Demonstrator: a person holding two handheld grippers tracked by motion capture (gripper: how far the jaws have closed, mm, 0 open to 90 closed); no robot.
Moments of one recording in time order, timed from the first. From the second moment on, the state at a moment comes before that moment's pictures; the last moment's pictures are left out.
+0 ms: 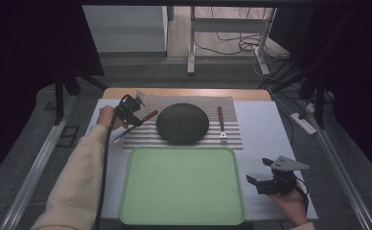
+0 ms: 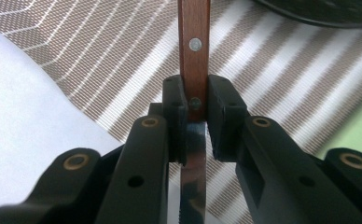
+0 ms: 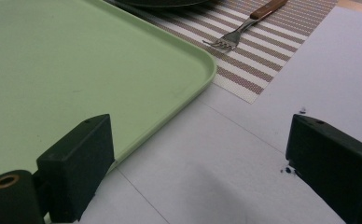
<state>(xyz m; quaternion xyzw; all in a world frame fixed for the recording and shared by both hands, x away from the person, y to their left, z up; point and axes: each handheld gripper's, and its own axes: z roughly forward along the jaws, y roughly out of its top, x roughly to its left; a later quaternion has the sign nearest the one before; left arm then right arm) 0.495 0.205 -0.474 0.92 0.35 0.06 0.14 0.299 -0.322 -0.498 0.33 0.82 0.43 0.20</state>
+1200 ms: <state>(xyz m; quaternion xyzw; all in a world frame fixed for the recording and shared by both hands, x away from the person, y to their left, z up) 0.347 0.124 -0.478 0.95 0.24 0.00 0.20 0.302 -0.318 -0.497 0.32 0.82 0.44 0.19</state>
